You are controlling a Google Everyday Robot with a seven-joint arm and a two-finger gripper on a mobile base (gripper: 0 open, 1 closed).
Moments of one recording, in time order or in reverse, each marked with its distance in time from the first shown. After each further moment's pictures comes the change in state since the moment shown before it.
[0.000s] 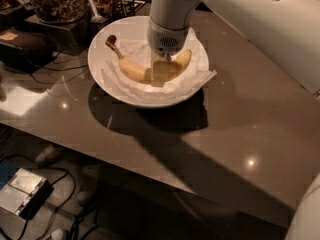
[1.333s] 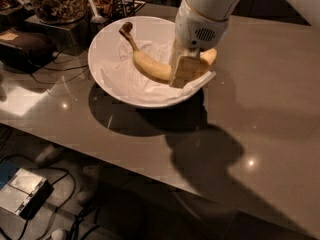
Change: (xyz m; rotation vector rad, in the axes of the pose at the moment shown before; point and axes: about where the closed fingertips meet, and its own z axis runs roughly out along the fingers) arm 0.028 0.050 -0.058 -0.008 -0.110 0.004
